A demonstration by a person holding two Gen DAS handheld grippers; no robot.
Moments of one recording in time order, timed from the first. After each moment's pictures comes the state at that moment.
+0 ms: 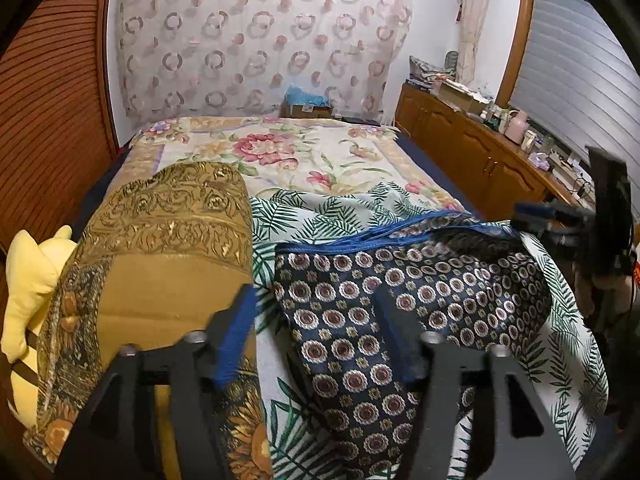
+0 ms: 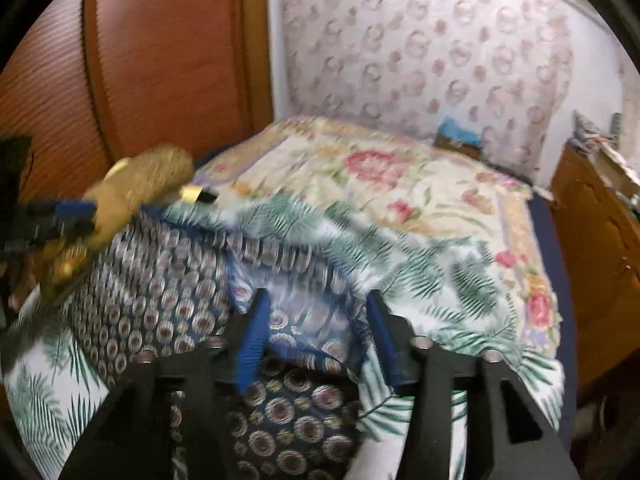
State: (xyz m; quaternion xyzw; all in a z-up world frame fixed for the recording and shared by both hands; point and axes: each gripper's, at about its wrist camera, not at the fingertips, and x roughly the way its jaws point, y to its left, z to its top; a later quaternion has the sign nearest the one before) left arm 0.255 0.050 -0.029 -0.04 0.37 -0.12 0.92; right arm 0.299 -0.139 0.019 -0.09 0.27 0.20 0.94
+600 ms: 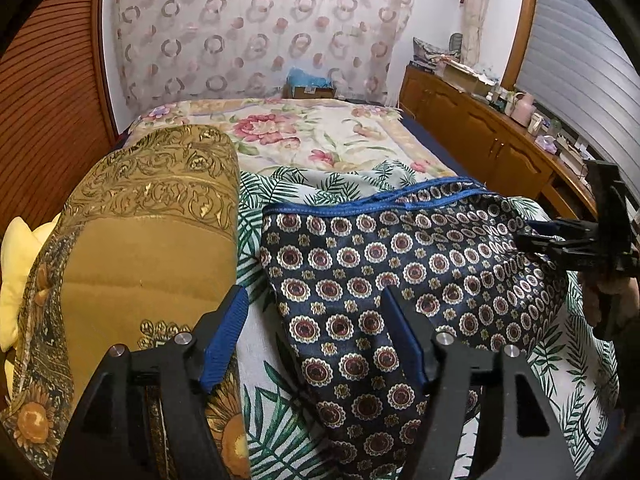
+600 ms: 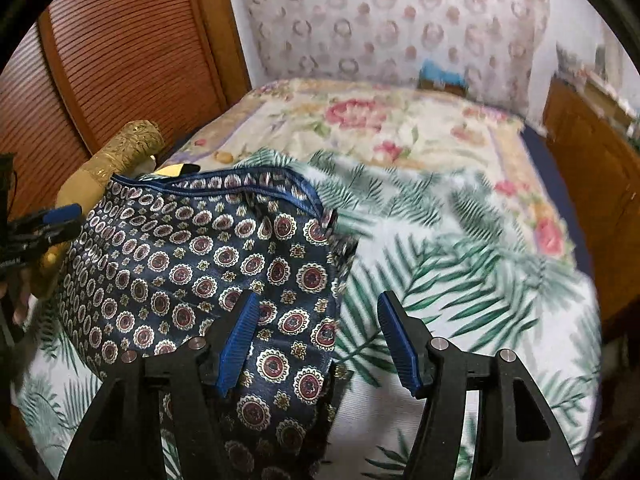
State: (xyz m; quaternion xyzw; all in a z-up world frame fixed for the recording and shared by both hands) left arm 0.261 0.036 -0.055 -0.03 0.40 -0.10 0.91; right arm 0.316 -0.156 -0.029 -0.02 0.36 0.19 0.91
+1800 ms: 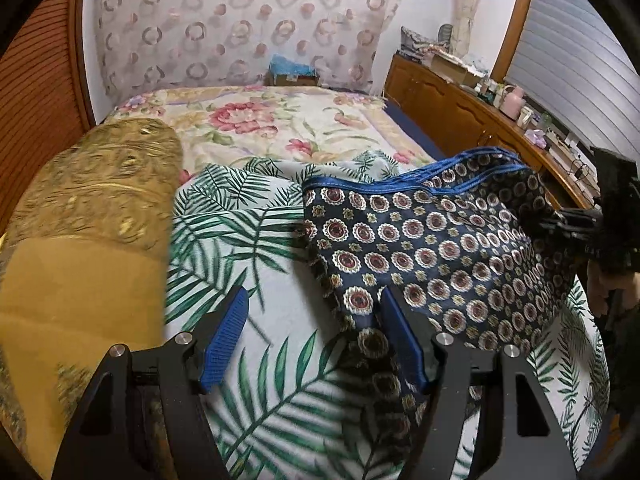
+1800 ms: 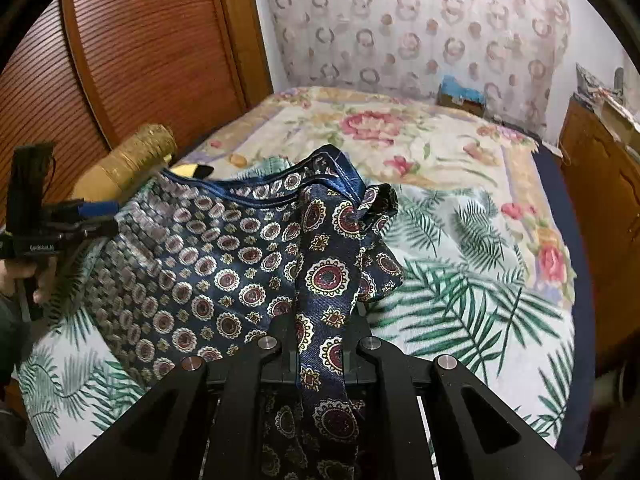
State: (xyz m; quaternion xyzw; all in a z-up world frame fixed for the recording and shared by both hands) left arm 0.297 0.003 -0.069 -0.04 0.42 -0.14 0.90; right arm 0.319 -0.206 -0.028 -0.06 0.34 0.22 0.91
